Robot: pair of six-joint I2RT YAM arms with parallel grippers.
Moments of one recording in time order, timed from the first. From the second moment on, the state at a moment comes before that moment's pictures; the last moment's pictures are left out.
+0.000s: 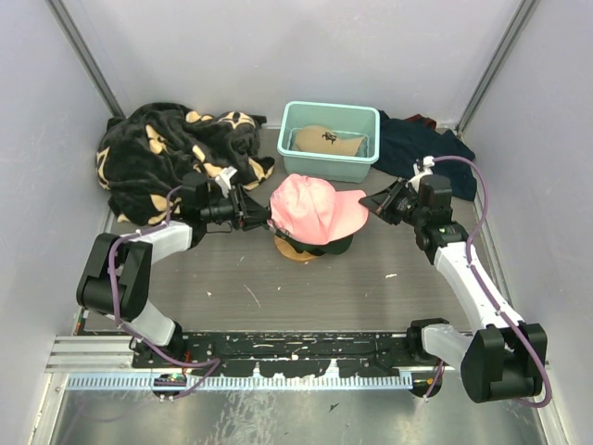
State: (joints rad) left arm -0.26 1.58 0.74 0.46 0.97 -1.15; right arm 0.10 1.08 0.76 -0.13 -0.43 0.81
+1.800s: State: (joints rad) left arm -0.28 1.75 0.84 0.11 0.96 -0.92; right arm -0.13 1.20 0.64 0.08 -0.75 0.83
